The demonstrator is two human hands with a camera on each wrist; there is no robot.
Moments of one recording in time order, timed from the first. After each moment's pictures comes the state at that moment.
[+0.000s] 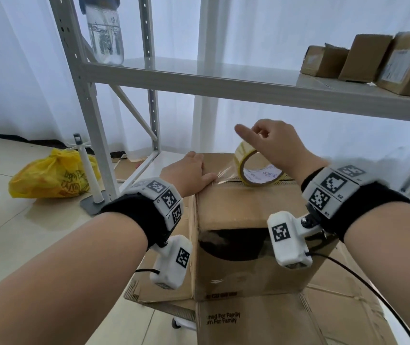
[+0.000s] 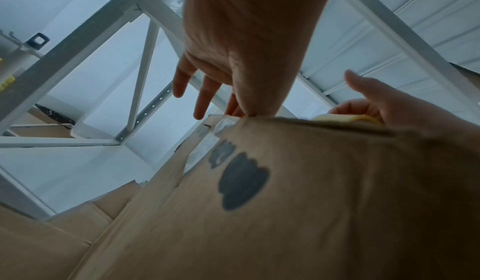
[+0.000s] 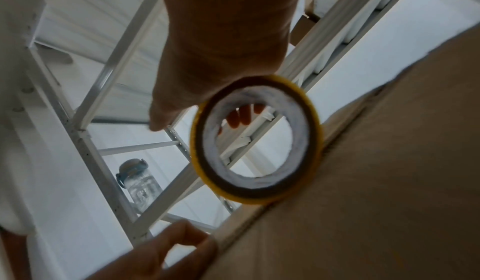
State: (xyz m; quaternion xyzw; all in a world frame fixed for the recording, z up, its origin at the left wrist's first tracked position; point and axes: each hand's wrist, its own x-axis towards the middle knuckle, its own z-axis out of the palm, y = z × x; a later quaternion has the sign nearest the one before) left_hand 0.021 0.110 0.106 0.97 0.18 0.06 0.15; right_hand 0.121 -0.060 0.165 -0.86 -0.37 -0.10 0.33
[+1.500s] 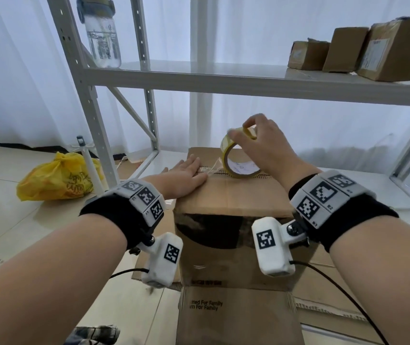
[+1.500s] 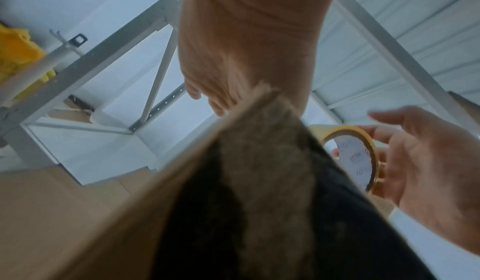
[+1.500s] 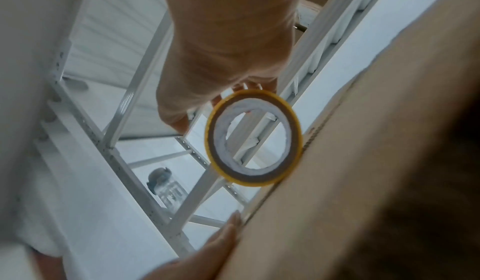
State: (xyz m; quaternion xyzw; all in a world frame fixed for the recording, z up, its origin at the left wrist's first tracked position) left_hand -0.028 0.091 0.103 0.97 0.15 -0.07 0.17; right_hand 0.062 -0.084 0.153 -0.86 -0.32 -0.07 0.39
